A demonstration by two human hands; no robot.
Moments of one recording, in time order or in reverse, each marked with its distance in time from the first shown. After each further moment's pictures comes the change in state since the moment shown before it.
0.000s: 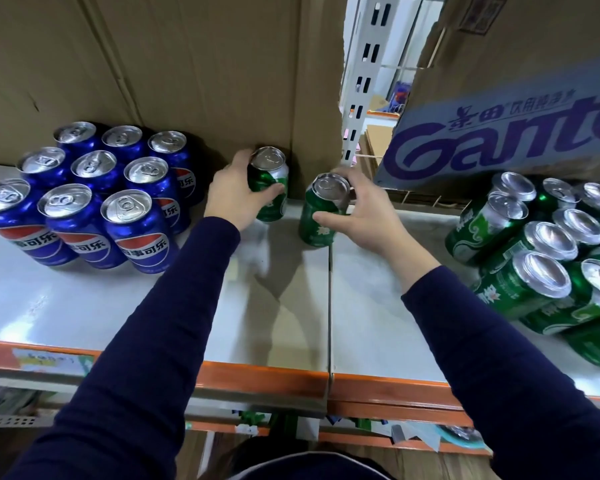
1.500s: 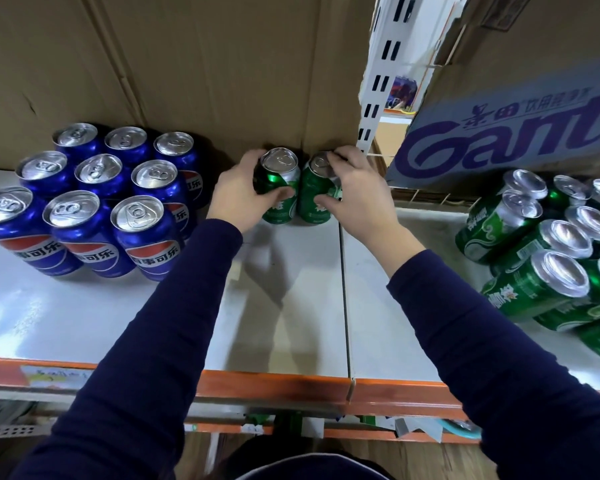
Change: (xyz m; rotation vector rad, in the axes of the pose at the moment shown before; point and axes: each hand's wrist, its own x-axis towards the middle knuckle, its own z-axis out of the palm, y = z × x) left_hand 0.004 -0.012 -0.008 -0.146 -0.096 0.027; right_hand 0.027 -0.025 0.018 -0.447 0.111 -0.117
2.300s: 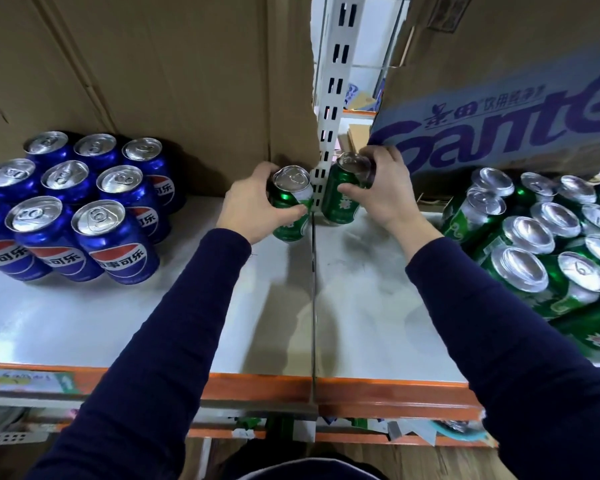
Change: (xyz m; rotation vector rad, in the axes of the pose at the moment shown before) left_hand -0.009 0.040 0.042 0.099 -0.050 0.027; right_hand -0.004 0.076 -0.026 0.265 0.119 0.236
